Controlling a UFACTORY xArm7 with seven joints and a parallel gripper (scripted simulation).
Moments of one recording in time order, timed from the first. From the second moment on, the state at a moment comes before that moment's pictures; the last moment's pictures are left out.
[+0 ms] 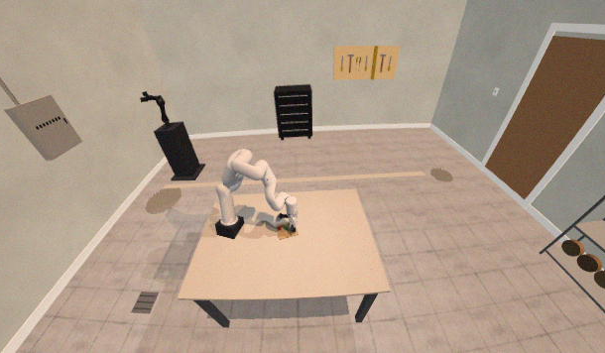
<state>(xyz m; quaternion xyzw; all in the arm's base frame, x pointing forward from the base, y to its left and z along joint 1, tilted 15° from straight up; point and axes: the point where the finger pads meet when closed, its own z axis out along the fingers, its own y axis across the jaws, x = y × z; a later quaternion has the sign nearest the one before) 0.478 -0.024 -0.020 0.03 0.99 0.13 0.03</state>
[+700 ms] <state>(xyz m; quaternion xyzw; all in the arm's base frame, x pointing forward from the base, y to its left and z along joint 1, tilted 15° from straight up) 0.473 -0.044 0.055 0.03 0.99 0.13 0.03</state>
